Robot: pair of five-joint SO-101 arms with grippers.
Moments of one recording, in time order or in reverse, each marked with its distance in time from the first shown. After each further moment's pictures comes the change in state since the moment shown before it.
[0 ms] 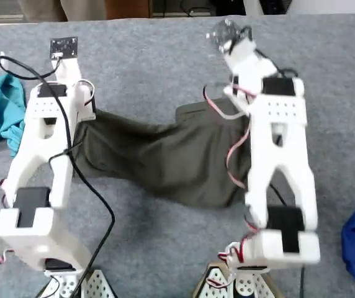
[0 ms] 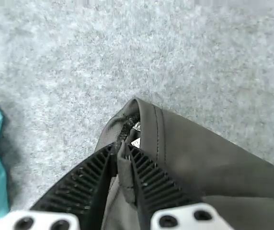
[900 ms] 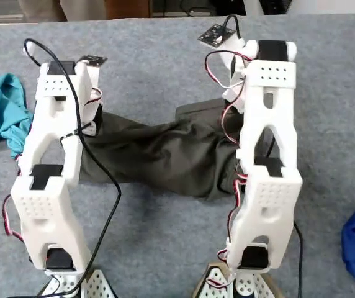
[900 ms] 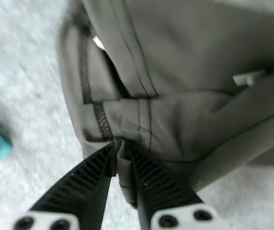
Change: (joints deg) left arm 2.5 14.2 -25.8 41.5 -15.6; right arm 0.3 29.7 -43.5 41.6 4.8
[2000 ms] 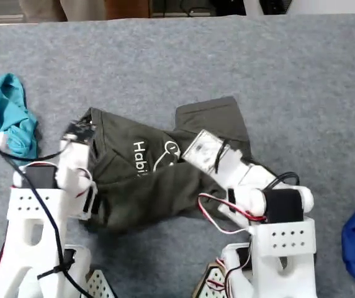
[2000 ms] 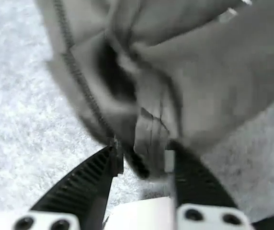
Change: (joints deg) left arm -1.6 -72.6 72.5 -9.4 1.0; right arm -7.3 -92.1 92.2 -7.4 2.6
